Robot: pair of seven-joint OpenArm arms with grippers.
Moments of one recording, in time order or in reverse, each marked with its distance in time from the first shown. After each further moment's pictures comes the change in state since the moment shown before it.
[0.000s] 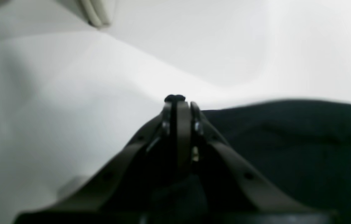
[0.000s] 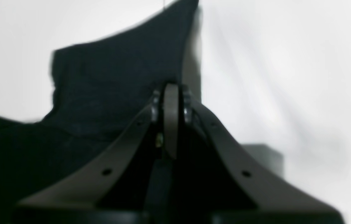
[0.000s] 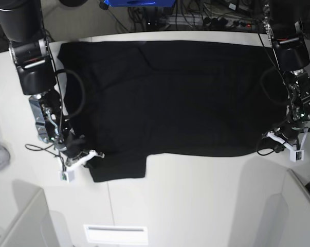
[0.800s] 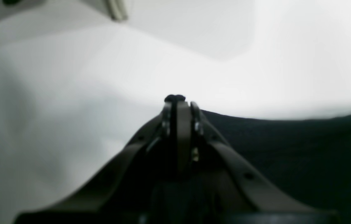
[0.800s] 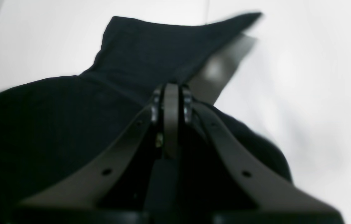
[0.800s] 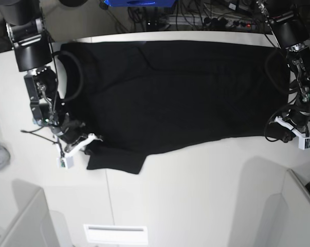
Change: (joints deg) left arm 11.5 2.4 -11.5 20.4 -0.1 -4.5 10.2; right arm -12.0 3.1 6.1 19.3 0.4 -1.6 -7.5
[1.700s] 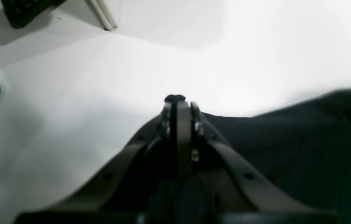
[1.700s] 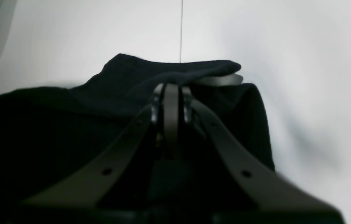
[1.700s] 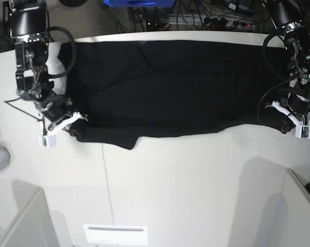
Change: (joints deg) left arm 10.2 1.9 -2.6 17.0 -0.2 0.0 6.1; right arm -17.2 0.2 14.9 20.9 0.0 -0.9 -7.6
